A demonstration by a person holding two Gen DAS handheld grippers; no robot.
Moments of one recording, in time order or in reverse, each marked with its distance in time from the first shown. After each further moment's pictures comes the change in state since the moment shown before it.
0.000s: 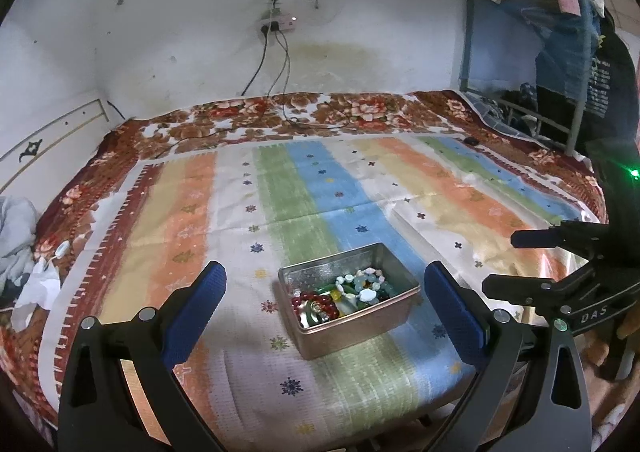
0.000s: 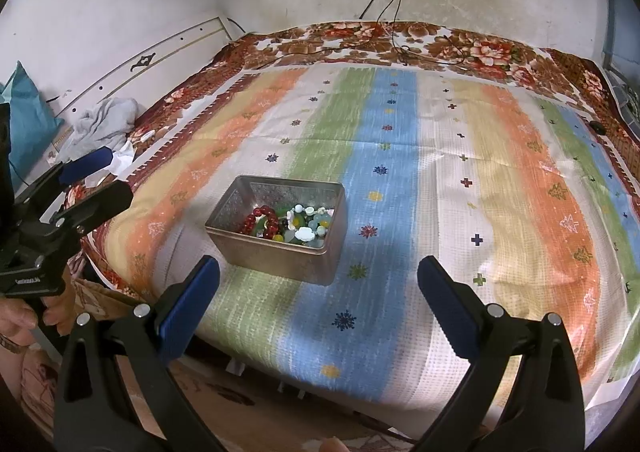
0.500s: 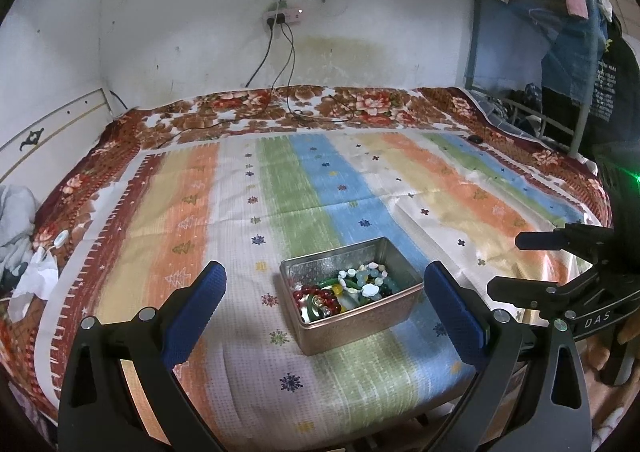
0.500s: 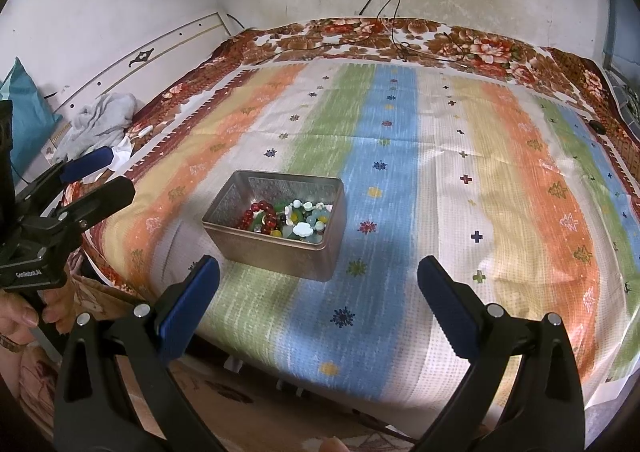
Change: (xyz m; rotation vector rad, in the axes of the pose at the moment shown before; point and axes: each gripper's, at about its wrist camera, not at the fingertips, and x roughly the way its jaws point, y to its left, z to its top) left arm 0.004 0.003 -0.002 -0.024 0.024 0.000; right arm 0.001 0.001 -0.001 -0.001 0.009 -0.002
